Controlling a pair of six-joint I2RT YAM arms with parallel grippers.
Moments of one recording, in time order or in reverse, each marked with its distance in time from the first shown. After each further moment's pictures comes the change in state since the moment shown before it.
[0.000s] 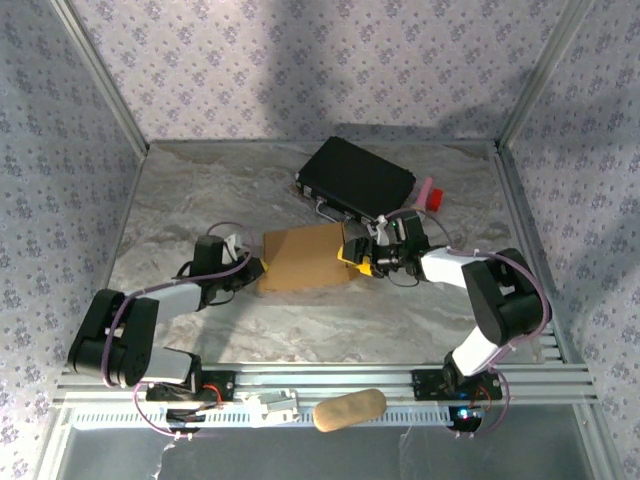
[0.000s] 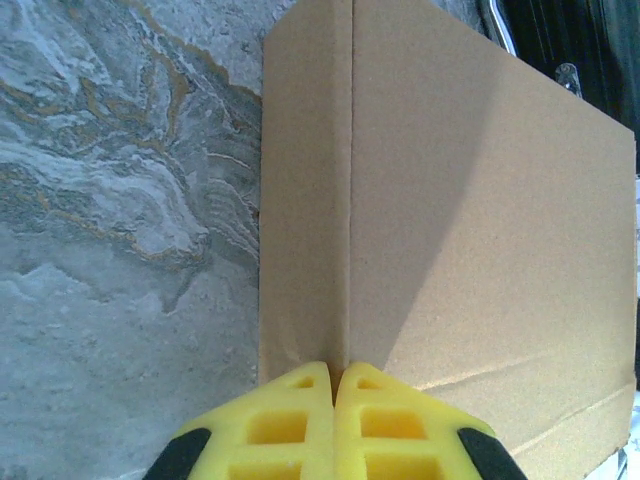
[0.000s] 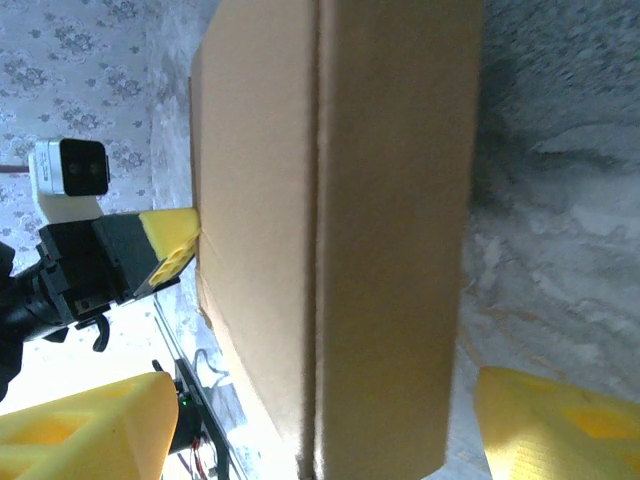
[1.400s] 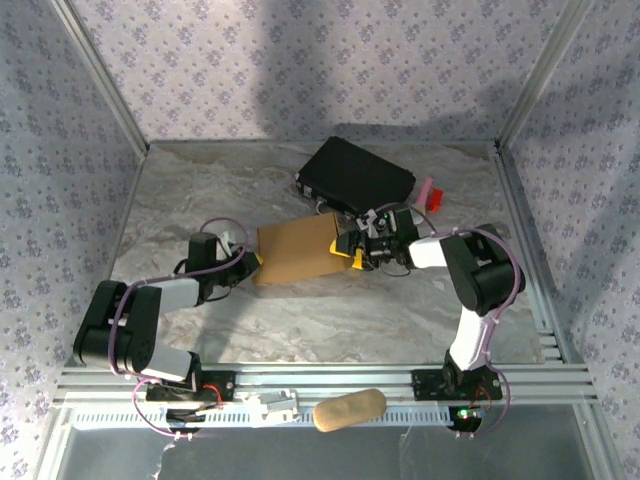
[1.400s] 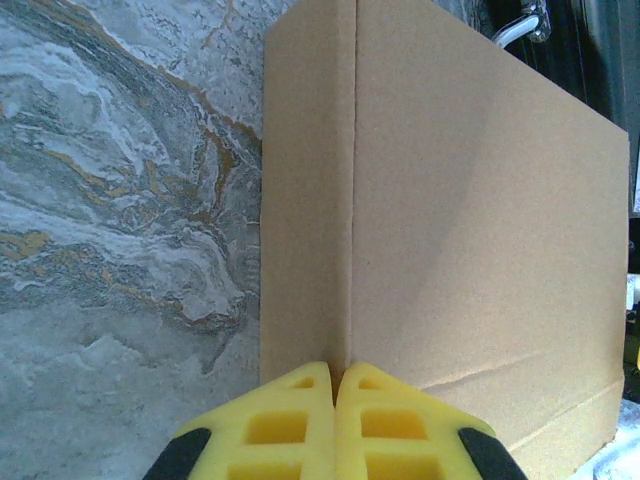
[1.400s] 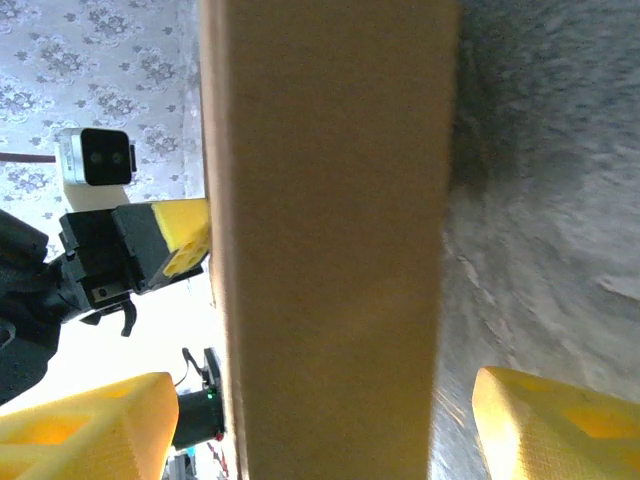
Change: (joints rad) left arm 0.063 0.069 0.013 0.063 0.029 -0.030; right arm 0.009 0.223 0.124 0.133 -0.127 0.031
